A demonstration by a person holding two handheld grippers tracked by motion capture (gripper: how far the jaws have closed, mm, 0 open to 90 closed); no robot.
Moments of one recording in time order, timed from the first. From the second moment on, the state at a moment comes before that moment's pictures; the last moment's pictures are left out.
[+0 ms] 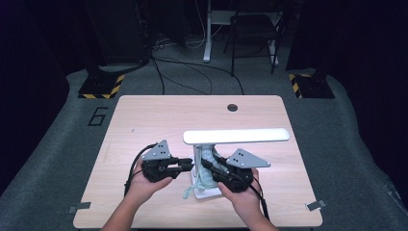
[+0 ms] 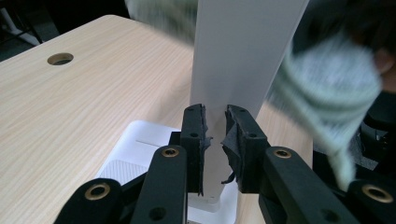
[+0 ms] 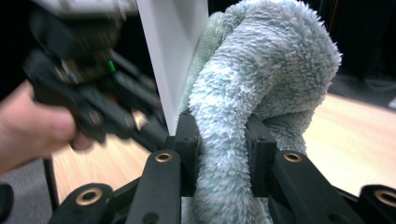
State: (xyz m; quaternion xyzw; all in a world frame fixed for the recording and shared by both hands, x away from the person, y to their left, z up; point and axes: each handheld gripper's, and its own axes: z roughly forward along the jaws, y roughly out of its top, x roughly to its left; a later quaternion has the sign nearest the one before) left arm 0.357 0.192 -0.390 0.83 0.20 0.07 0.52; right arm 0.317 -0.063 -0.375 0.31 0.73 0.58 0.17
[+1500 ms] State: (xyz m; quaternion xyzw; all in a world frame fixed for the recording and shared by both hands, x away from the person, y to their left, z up) left arm 0.367 0.172 -0.384 0.83 0.16 0.07 0.52; right arm 0.319 -0.089 -0.375 0.32 0.75 0.55 0.18
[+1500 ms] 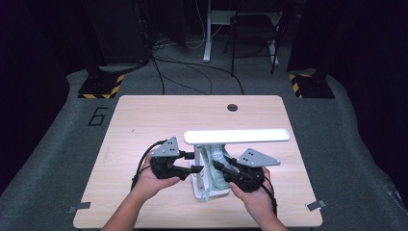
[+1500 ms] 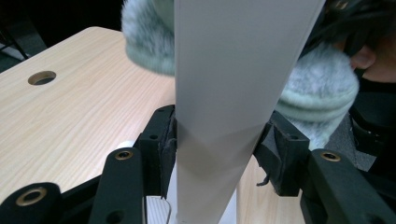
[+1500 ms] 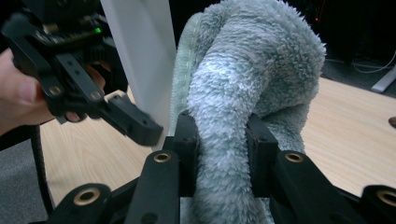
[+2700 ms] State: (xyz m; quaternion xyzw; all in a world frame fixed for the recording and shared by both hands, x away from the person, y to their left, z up) left arm 0.360 0.167 -0.383 0.84 0.17 0.09 0.51; right arm 0.296 -0.109 -0.343 0.33 0.66 0.64 0.21
